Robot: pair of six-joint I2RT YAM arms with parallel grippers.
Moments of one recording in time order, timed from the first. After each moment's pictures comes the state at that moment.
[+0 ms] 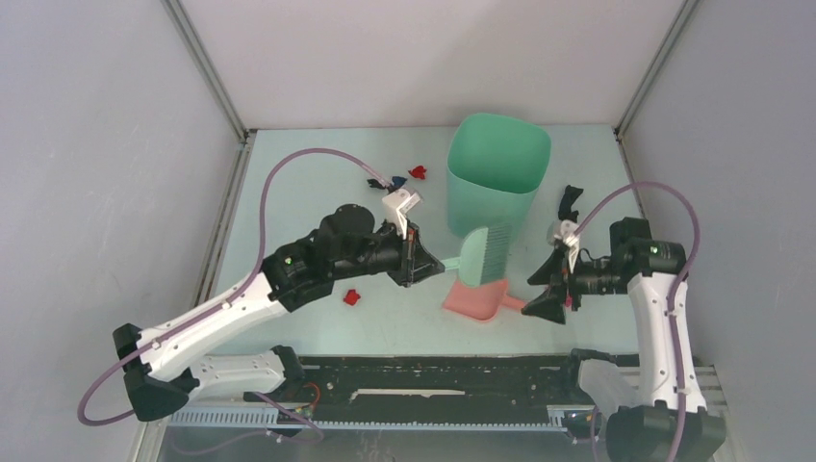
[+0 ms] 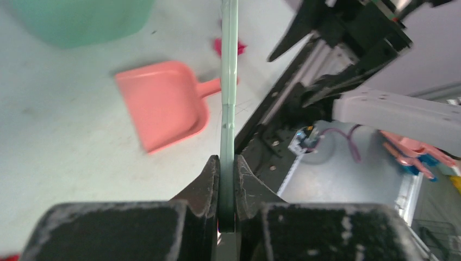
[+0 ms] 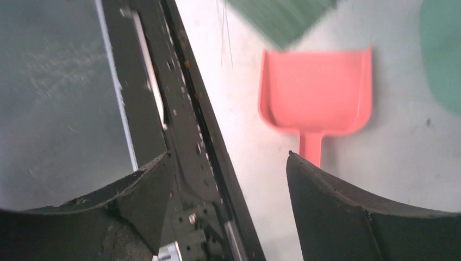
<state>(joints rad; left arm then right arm) -0.99 1.06 1.12 -0.41 0.18 -0.50 -0.16 0.96 0.99 -1.52 -1.14 -1.18</state>
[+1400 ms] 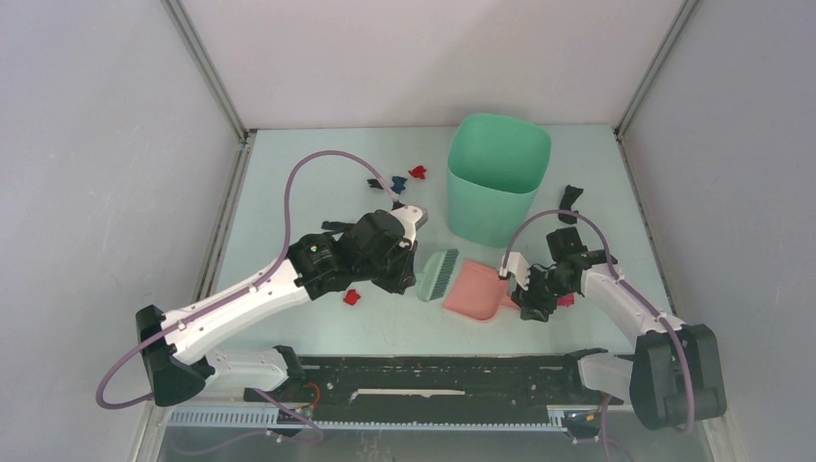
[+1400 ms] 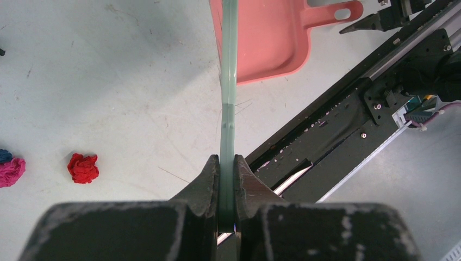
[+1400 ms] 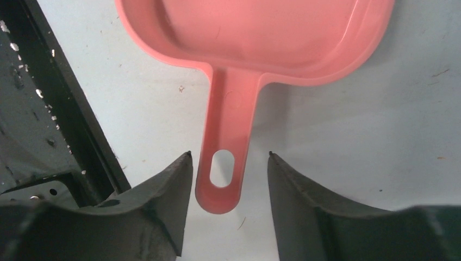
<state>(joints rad) -0.99 1.19 1.18 -0.79 -0.05 -0.44 0.17 1.18 0.61 -0.78 -0.53 -1.02</state>
